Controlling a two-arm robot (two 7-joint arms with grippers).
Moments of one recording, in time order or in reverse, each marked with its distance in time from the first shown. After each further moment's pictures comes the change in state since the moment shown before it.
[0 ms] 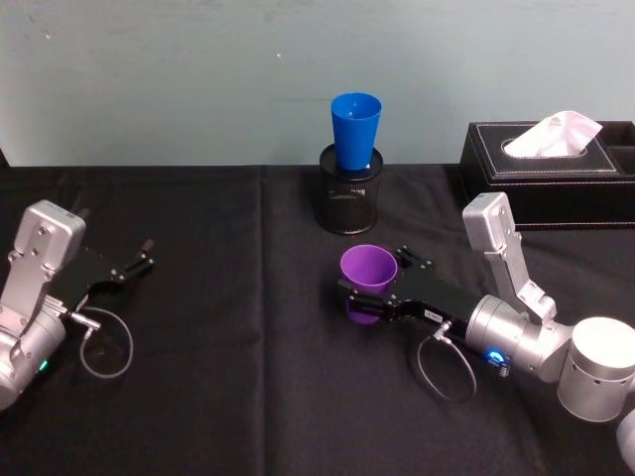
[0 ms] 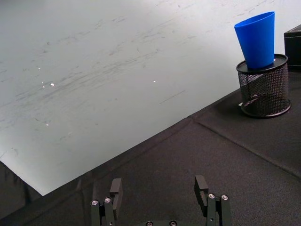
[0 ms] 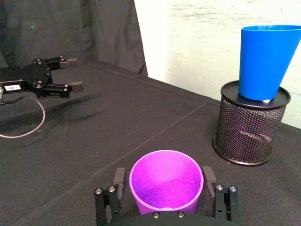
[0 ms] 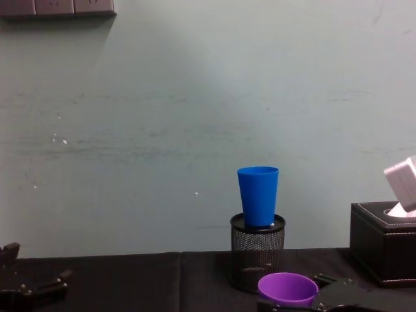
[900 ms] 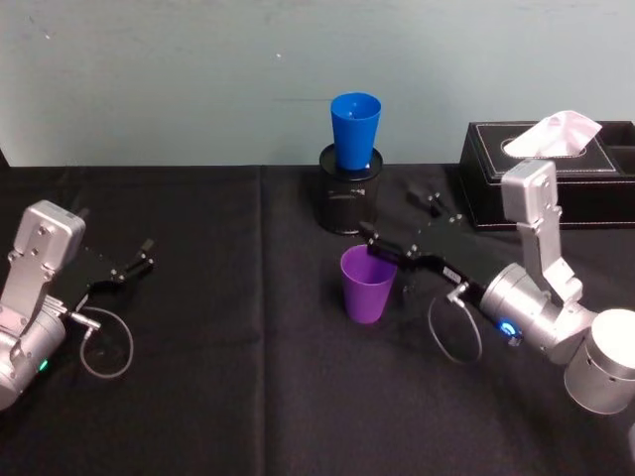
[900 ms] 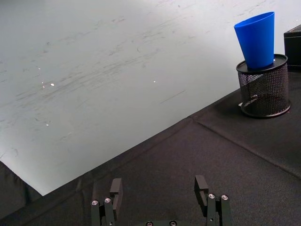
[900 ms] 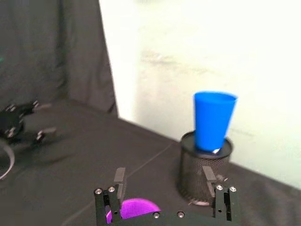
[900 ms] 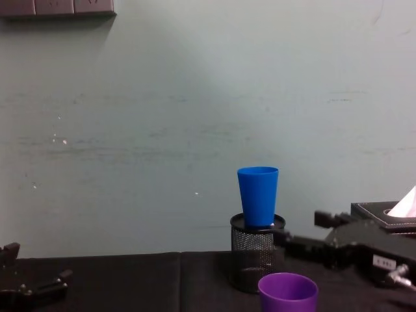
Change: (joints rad) left arm 0.000 0.000 0.000 0.000 0.000 0.000 0.000; right arm -0.069 -0.008 0.093 -0.150 -0.034 -0.064 -0.149
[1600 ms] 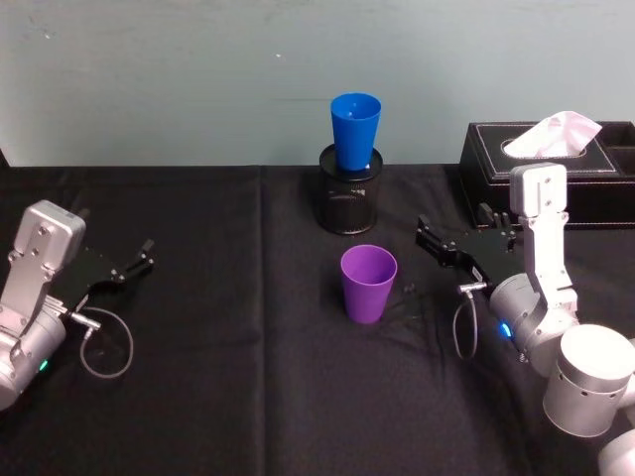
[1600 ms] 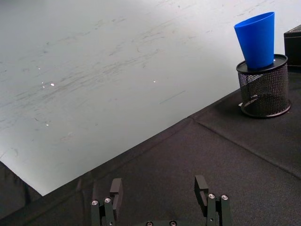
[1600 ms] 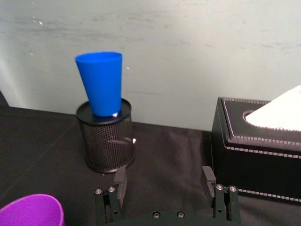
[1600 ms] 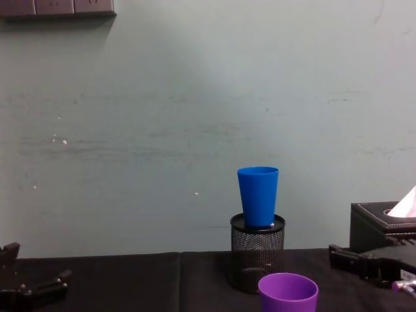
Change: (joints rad) left arm 0.000 0.000 0.000 0.000 0.000 0.000 0.000; right arm -0.089 -0.133 0.116 -0.075 -0.165 0.223 -0.440
